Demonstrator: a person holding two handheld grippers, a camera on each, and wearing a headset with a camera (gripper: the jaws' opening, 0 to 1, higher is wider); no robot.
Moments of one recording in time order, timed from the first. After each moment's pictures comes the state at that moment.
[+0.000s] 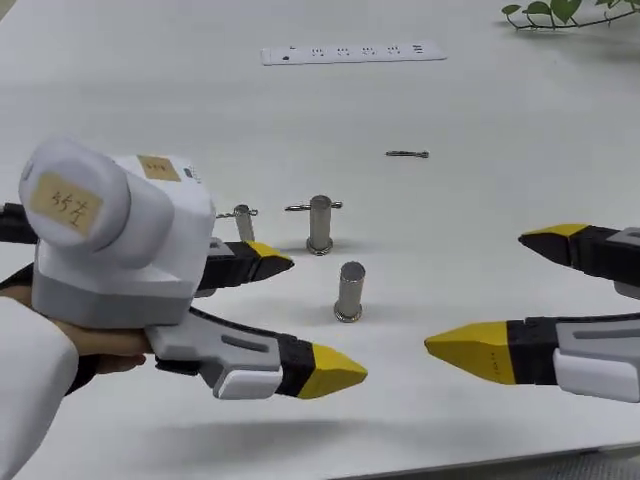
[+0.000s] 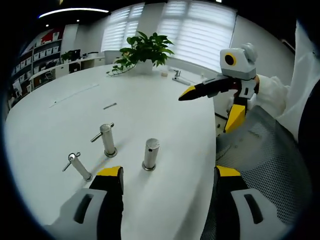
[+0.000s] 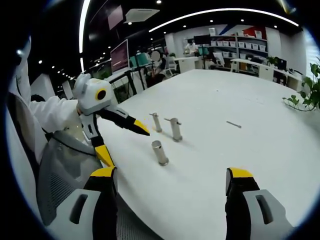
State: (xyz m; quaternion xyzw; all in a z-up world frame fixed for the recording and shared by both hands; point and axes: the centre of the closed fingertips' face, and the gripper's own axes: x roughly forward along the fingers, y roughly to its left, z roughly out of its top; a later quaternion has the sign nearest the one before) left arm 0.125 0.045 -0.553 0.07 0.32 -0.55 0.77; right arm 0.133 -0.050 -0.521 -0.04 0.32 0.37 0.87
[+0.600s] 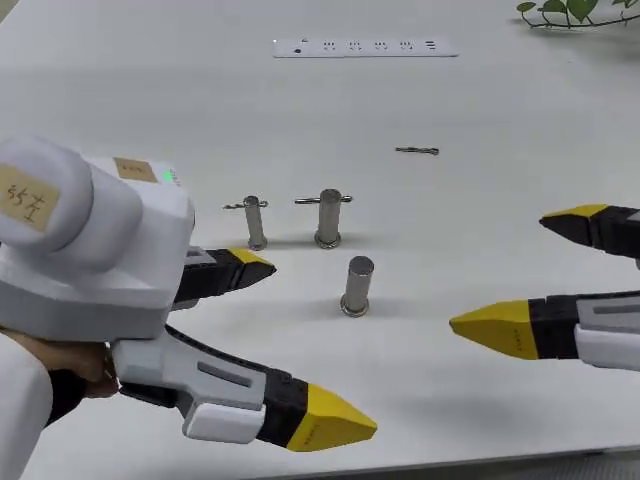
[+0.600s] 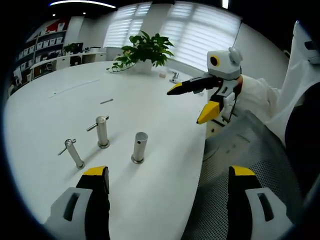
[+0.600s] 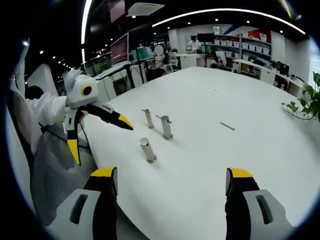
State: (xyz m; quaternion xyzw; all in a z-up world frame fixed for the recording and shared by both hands) left arm 0.105 0.050 -0.543 0.03 0.32 -0.56 0.77; right arm 0.157 -0.073 -0.523 -0.09 0.32 0.37 0.87
